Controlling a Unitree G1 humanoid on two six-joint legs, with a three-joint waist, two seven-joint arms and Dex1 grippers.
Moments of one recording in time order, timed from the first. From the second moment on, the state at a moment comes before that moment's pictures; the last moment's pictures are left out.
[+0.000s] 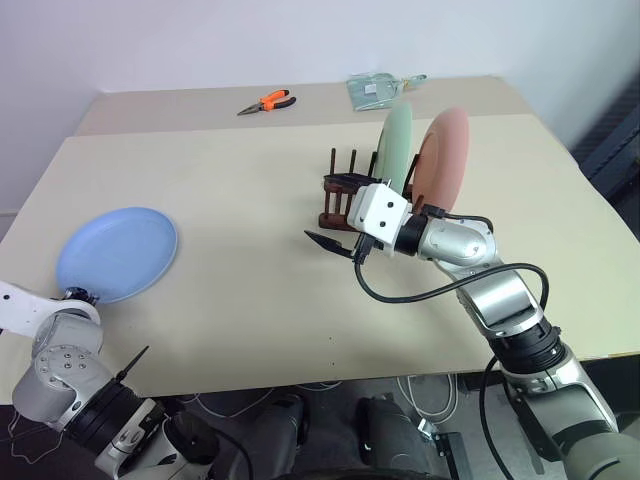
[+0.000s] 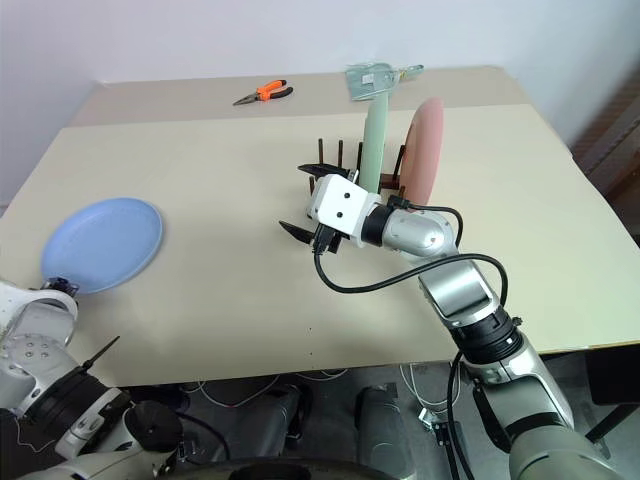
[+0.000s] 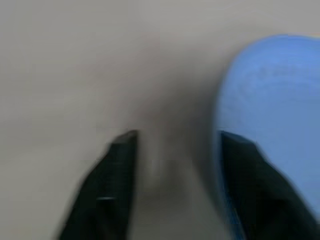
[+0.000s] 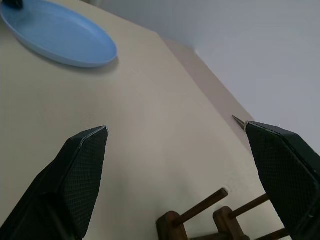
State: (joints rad) left arm -0.40 0.08 1.05 -0.29 -0.45 1.00 0.41; right arm -0.58 -0.49 0.31 -0.22 0.06 0.20 0.67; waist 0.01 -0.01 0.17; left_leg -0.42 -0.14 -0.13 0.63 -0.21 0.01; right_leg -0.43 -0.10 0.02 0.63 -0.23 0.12
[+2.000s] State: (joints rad) left arm -0.13 0.43 0.07 -0.22 -0.18 0.28 -0.23; right arm -0.72 0.09 -0.08 -0.32 0.47 0.67 0.29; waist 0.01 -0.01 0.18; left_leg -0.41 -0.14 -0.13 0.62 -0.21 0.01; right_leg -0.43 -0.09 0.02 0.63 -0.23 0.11
